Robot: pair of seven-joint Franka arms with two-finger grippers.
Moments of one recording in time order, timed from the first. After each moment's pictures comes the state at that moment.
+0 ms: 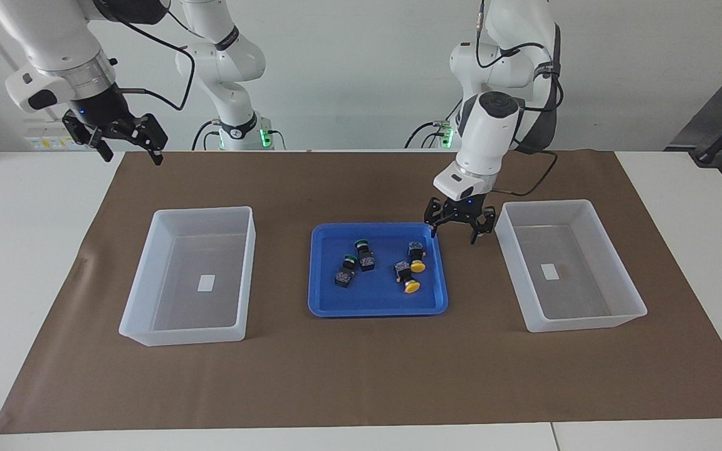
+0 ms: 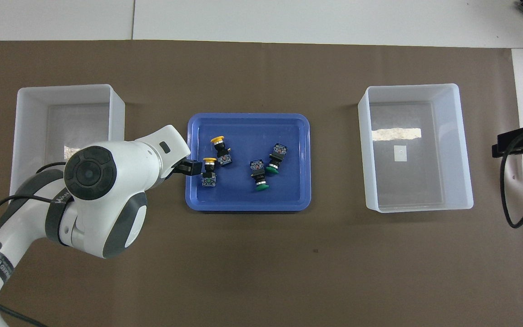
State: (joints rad) left arm -0.41 0.04 -0.02 -2.17 0.00 2.45 -0.16; right arm 0.04 -0.03 -0.08 -1.55 -0.02 1.51 0.06
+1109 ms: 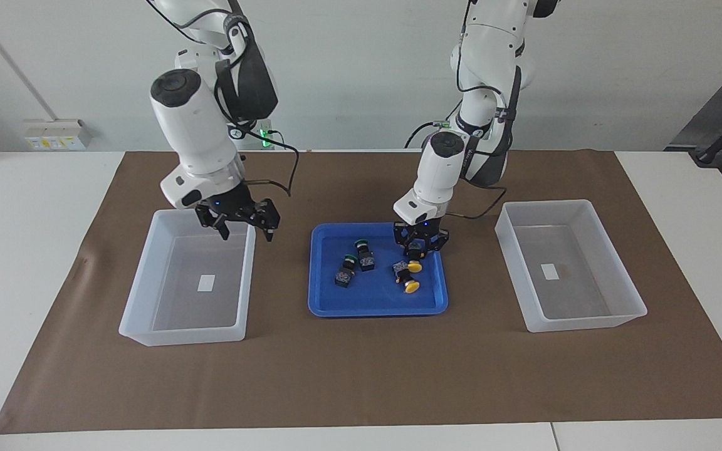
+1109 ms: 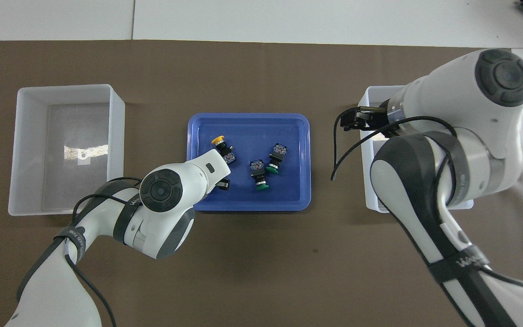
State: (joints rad) left arm -0.53 0.22 -0.01 -2.21 0.00 2.63 -0.29; right arm 0.35 0.22 -0.07 -1.72 0.09 2.06 0.42
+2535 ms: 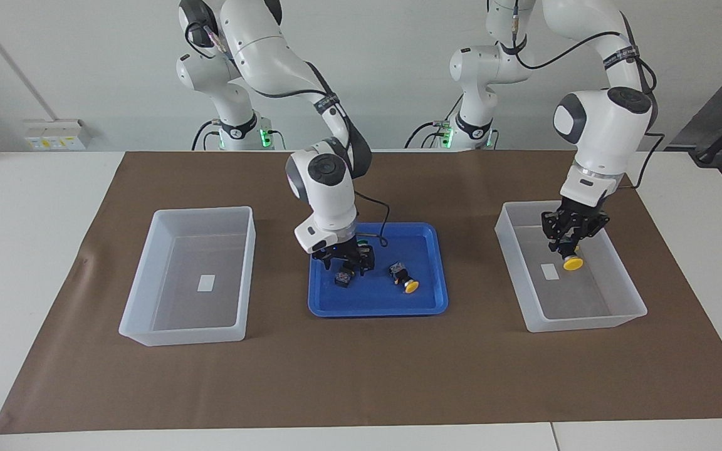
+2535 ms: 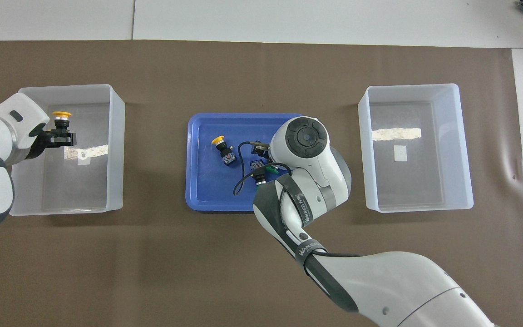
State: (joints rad) left arm 0.00 0.03 0.02 -2.11 0.00 2.40 0.09; right arm 0.59 0.50 -0.07 -1.73 0.07 2.33 0.75
